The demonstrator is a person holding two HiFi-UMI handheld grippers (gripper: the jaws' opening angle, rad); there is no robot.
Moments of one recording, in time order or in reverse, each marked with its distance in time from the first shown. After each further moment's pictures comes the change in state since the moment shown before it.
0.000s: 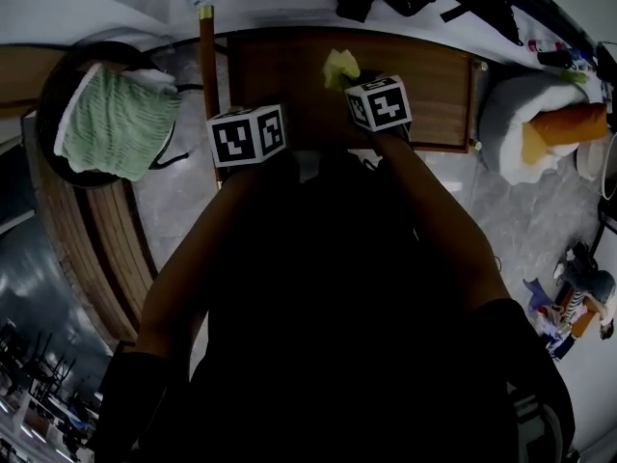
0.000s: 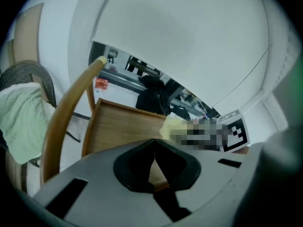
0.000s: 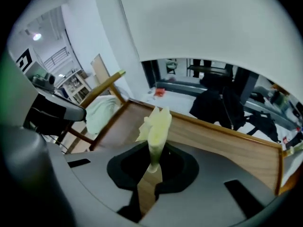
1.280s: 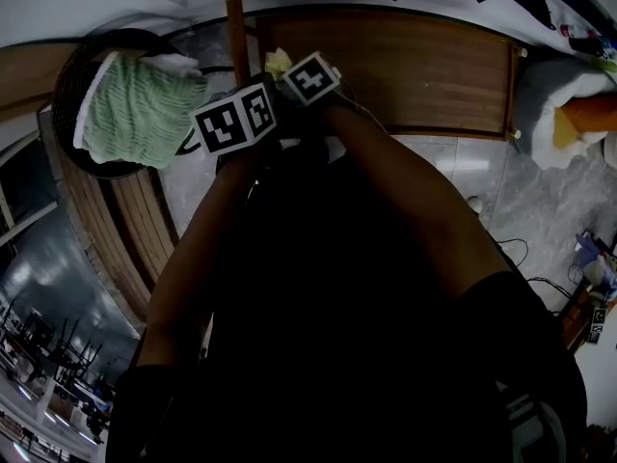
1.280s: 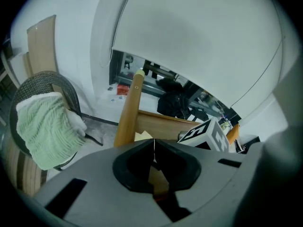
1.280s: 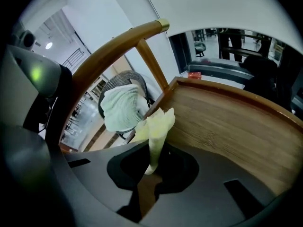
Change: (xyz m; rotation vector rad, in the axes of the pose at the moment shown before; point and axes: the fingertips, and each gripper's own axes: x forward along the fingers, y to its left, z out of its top) left arm -0.037 0.100 0.026 -0.021 -0.018 0.195; right arm 0.142 0.183 0.024 -0.047 0.115 0.312
